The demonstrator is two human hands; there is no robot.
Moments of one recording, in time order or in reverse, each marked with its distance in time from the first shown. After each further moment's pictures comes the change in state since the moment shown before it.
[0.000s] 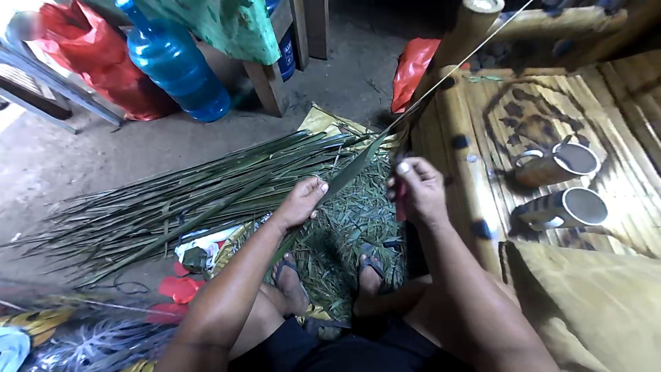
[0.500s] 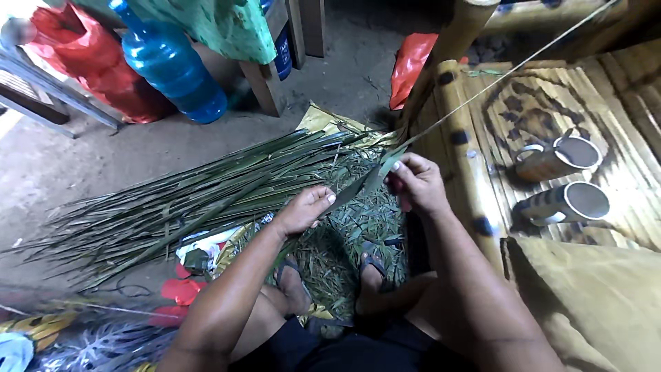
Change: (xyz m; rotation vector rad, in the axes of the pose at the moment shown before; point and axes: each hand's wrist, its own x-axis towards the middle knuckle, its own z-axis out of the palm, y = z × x) left_hand -0.004 -0.001 0.004 -0.084 -0.195 -0.069; right_hand 0.017 0.009 -0.017 -0.178 -0.144 -0.115
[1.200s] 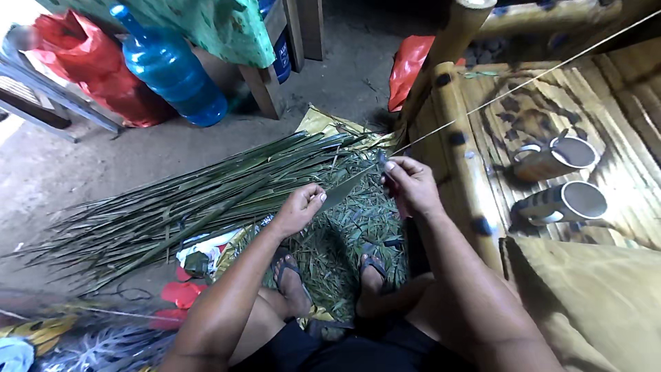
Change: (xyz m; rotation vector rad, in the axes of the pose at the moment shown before) left_hand -0.003 -0.006 -0.009 0.387 0.208 0.204; right_hand -0.001 0.000 0.007 0.024 0.125 0.253
